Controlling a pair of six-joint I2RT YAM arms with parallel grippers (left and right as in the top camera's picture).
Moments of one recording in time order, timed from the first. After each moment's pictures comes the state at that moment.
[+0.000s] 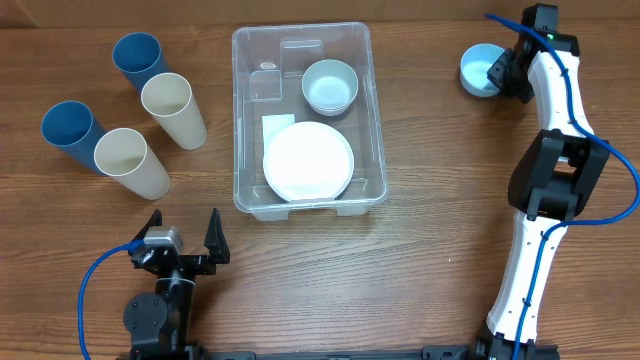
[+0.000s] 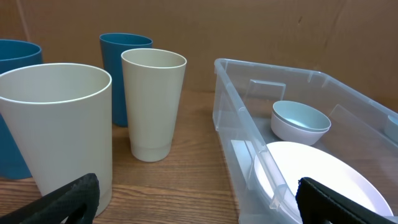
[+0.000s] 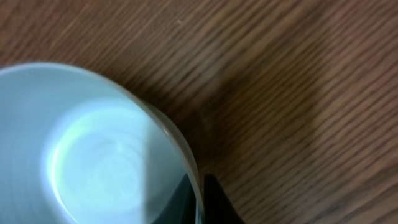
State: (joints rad) left arm 0.11 0.01 0.01 -0.06 0.15 -0.16; right arm -0.20 2.61 2.39 -1.00 0.07 0.54
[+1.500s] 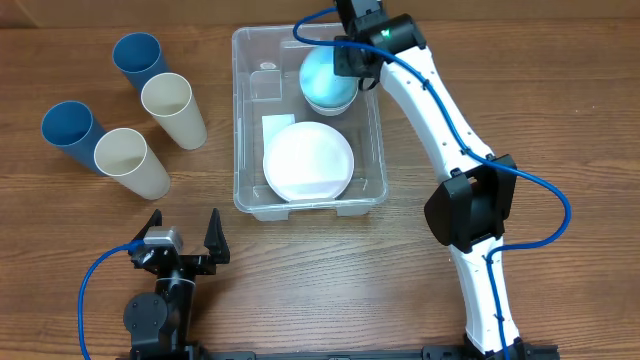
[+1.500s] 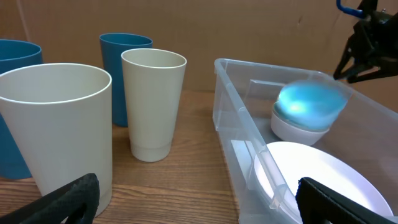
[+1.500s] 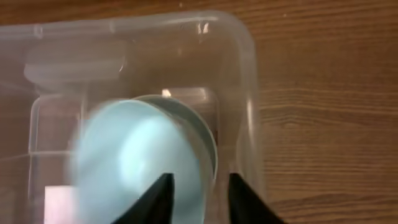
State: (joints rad) left arm 0.11 0.01 0.01 -0.06 0.15 -0.16; right arm 0.40 2.40 2.45 -1.07 0.17 0.38
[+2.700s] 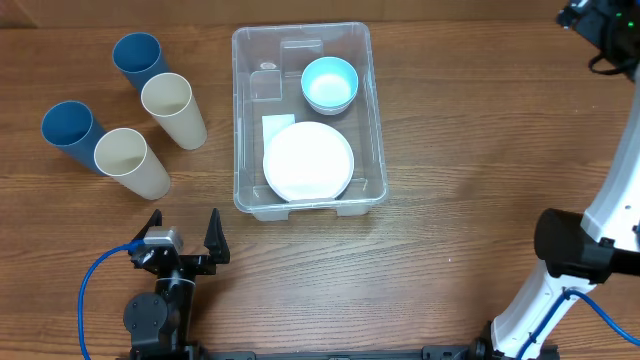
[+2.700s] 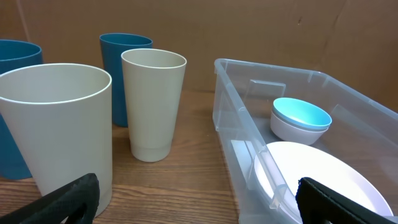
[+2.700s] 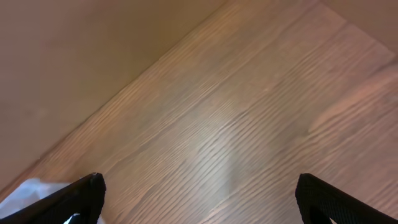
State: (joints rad) left arm 0.11 0.01 0.01 -0.06 0.15 -0.16; right arm -0.21 2.07 2.80 -1.61 0.15 0.48
